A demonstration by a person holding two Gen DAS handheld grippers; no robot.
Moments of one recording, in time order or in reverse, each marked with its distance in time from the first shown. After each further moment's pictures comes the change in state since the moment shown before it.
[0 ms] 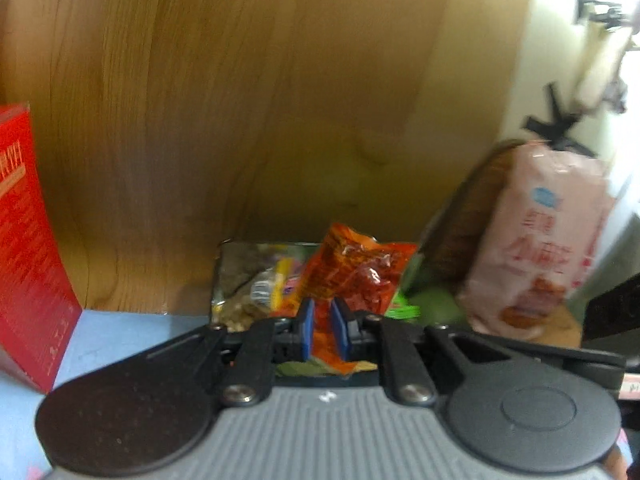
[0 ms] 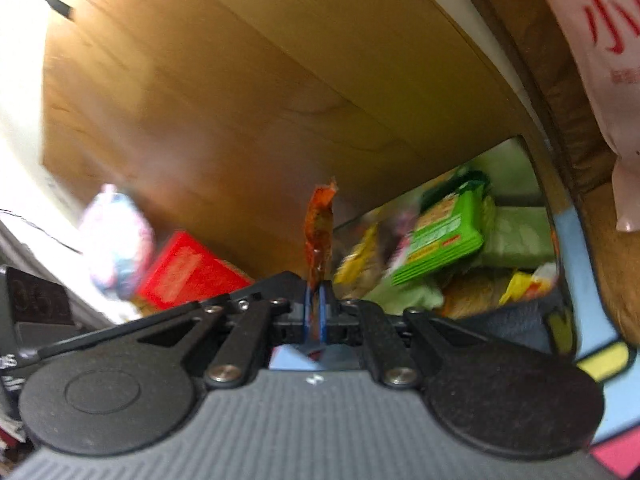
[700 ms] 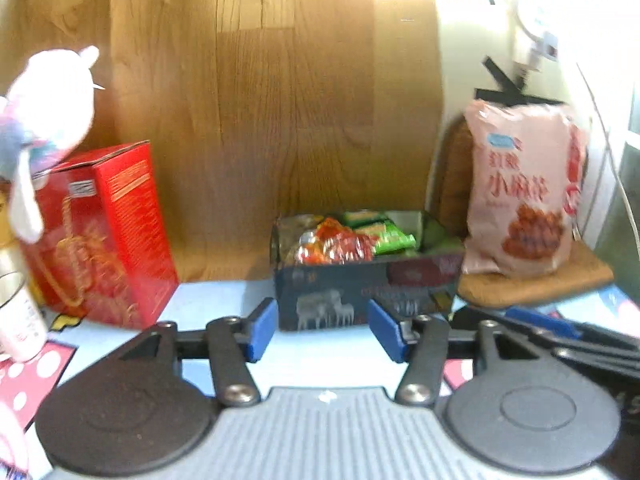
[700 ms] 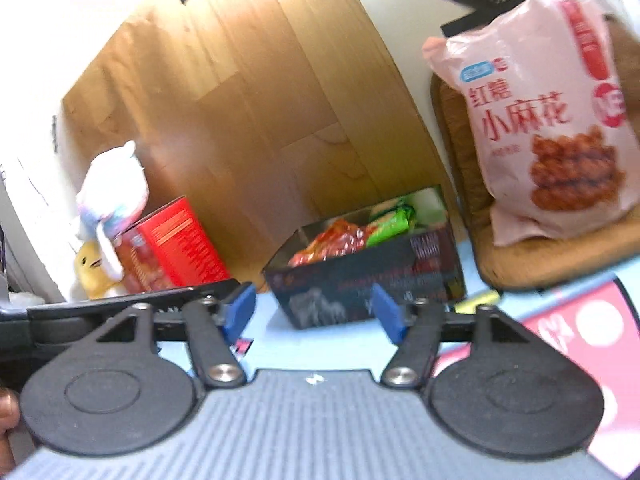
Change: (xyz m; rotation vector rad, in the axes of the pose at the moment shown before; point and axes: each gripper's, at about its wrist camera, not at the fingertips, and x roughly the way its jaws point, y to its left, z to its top) left arm -0.117 -0.057 -0.111 0.183 -0.173 0.231; right arm -0.128 0.067 -0.131 -0.291 -0.259 -0.232
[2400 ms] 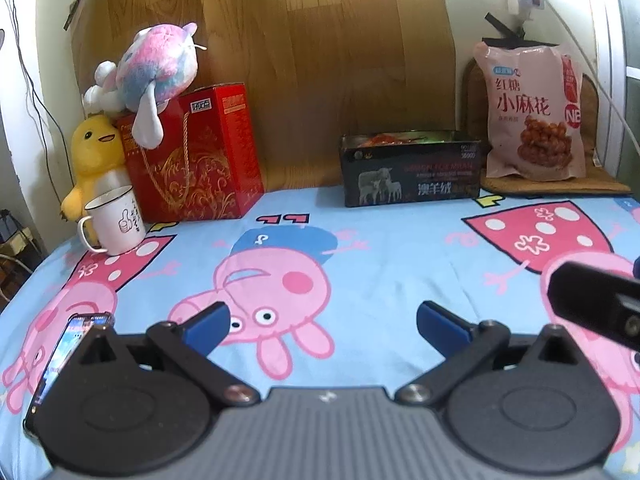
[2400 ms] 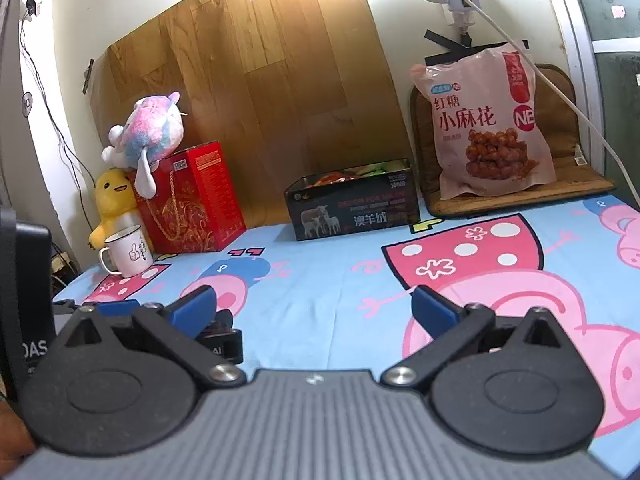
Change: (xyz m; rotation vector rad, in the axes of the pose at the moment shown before) left arm -0.102 -0.003 -0.117 0.015 0.046 0.198; right arm -0.111 0.070 -0.084 -0.145 -0.012 -0.151
